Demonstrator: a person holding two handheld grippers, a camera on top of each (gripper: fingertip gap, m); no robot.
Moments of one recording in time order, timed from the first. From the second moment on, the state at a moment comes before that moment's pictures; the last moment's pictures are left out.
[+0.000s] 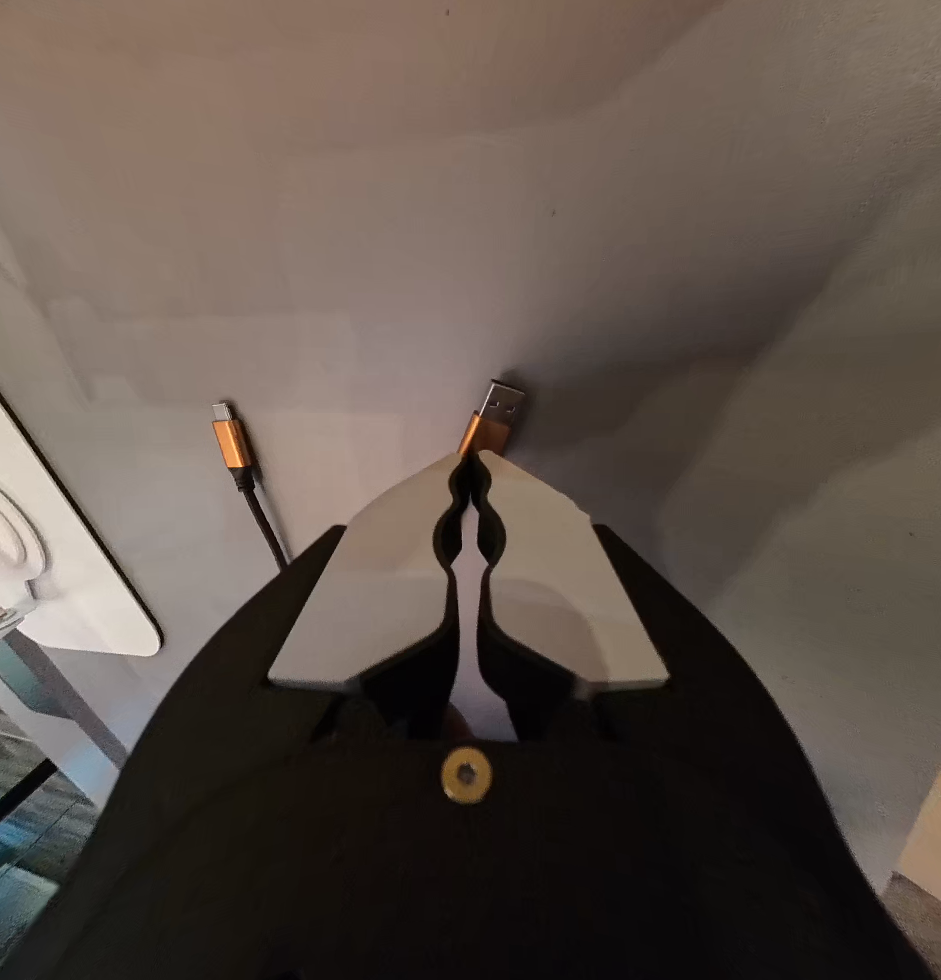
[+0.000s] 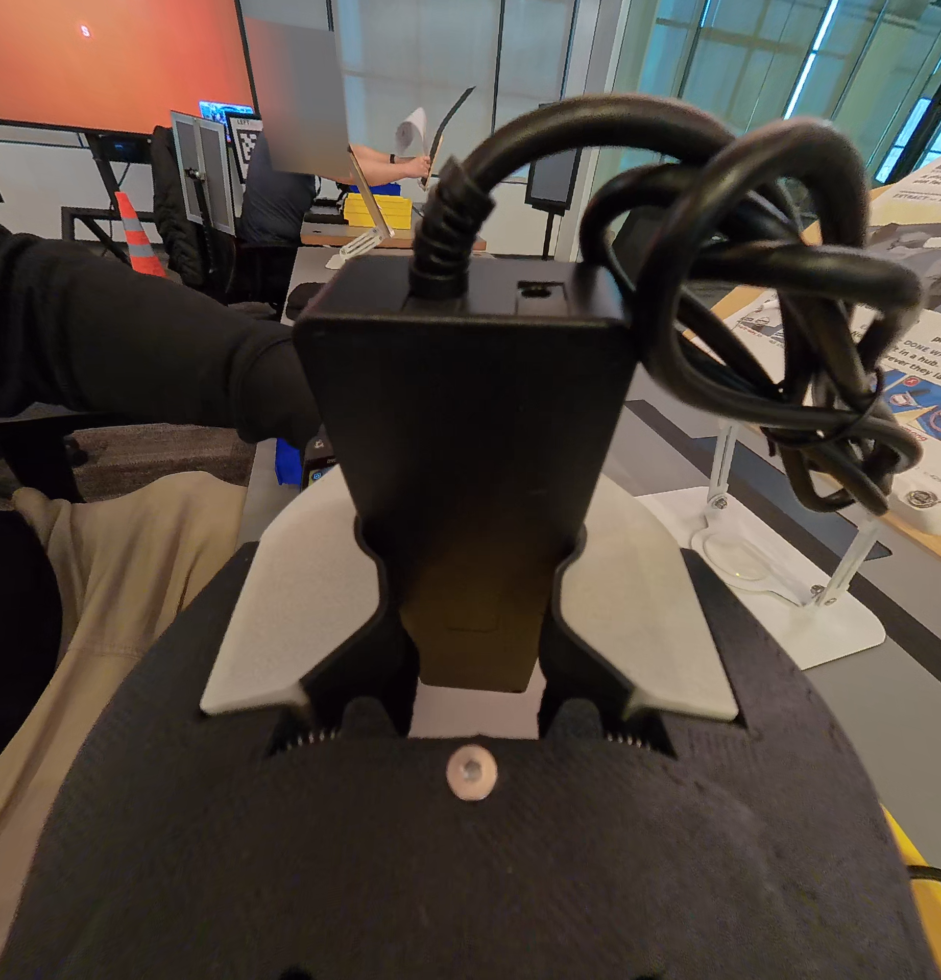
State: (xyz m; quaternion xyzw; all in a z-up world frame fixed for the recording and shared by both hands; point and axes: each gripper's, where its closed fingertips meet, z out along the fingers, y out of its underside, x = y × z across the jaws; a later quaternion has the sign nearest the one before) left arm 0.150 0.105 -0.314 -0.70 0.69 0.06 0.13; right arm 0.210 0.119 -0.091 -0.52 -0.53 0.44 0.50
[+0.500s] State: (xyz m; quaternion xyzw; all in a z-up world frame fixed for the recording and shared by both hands) left arm 0.150 0.110 -0.321 -0.71 0.69 0.03 0.12; right arm 0.208 0.117 -0.091 -0.52 -0.53 0.44 0.50
